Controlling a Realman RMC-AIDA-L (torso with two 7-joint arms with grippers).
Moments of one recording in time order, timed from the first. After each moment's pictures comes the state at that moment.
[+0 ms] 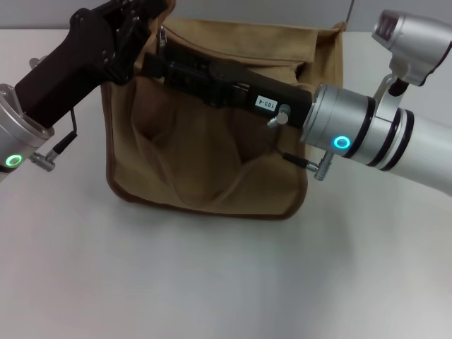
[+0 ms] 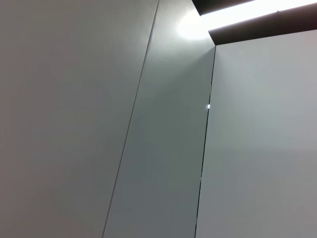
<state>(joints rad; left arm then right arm) -0.56 -2.08 0.60 0.25 1.38 1.80 -0.96 0.85 2.08 0.62 0.20 -2.86 -1.35 1.22</state>
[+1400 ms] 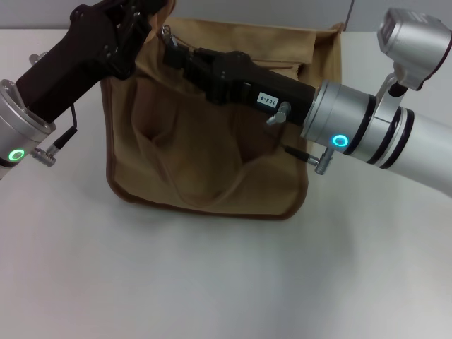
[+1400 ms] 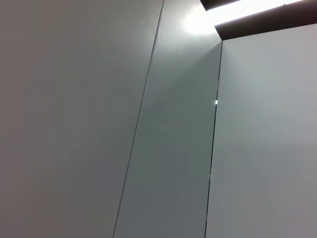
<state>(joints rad) -0.56 -2.08 0.60 0.25 1.38 1.77 -0.95 0.84 2.09 0.64 0.20 -2.86 -1.31 1.11</state>
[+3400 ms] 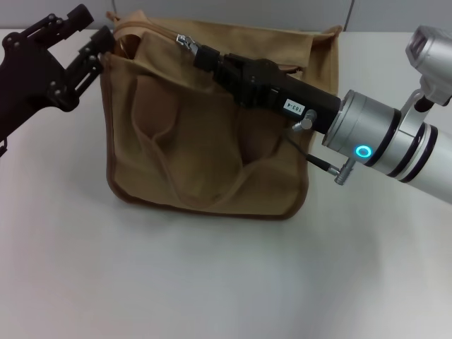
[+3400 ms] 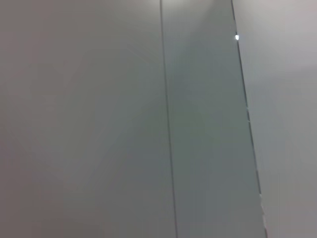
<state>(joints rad) -0.37 -2.08 0.70 0.51 1.33 1.68 -0.84 0.77 2.08 0.68 0.19 -2.87 -1.34 1.12</state>
